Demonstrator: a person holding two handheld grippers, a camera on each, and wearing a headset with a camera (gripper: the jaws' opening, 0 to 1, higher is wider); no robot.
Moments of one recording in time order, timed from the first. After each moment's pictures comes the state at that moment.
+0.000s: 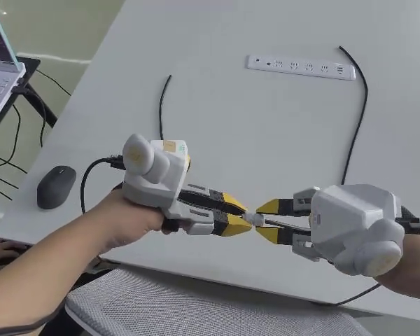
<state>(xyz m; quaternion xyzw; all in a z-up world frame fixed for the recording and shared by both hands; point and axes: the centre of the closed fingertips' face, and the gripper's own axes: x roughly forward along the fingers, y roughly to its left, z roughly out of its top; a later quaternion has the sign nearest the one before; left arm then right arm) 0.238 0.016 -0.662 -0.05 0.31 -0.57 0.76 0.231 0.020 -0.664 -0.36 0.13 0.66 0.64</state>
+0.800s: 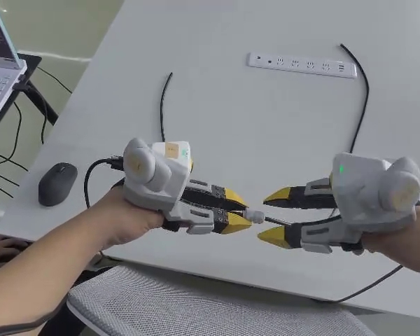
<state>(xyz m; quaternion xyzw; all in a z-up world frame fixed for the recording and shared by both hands) 0.235 0.016 -0.659 0.03 0.25 -0.59 0.76 0.244 0.012 -0.655 -0.11 0.28 0.67 0.67</state>
